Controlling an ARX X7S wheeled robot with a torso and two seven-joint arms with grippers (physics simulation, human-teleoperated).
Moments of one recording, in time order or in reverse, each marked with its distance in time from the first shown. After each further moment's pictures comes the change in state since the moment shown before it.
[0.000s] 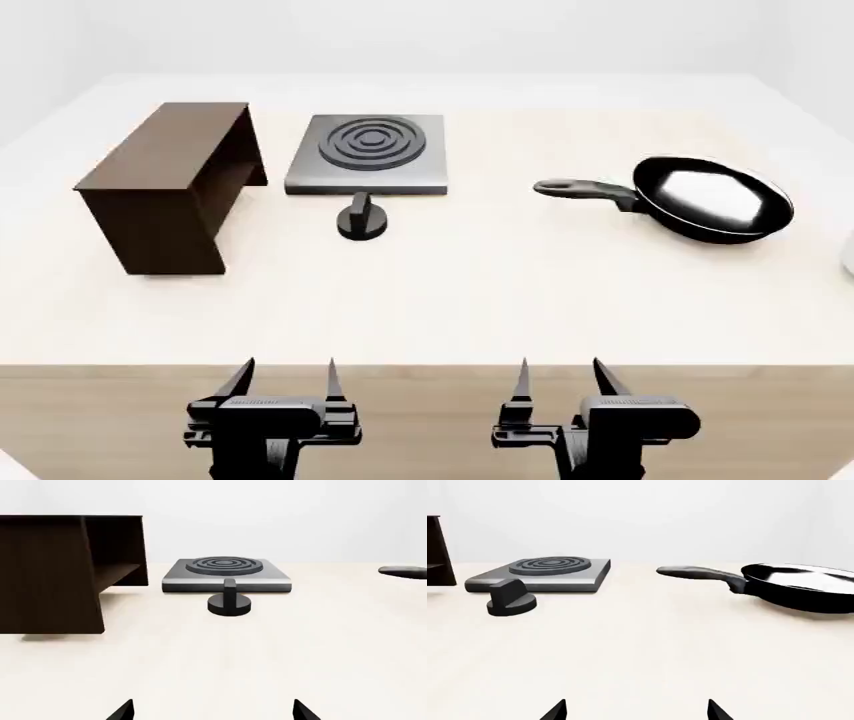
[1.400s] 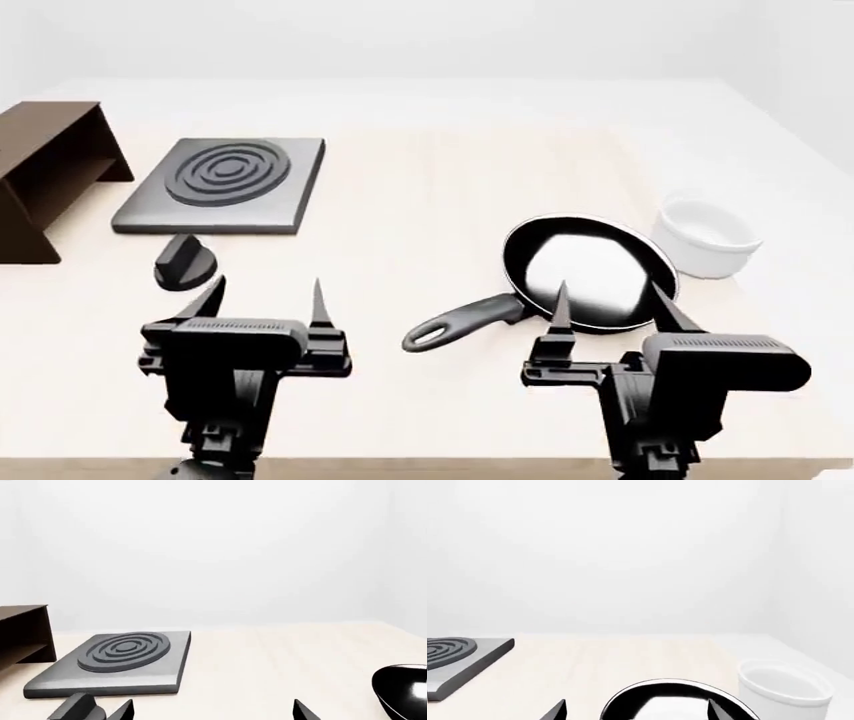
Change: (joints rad) left arm -0.110 -0.133 0.103 0.519 -0.102 -0.477 -0.147; right arm 0.047 0.157 -0.064 -0.572 0.138 0.428 0.178
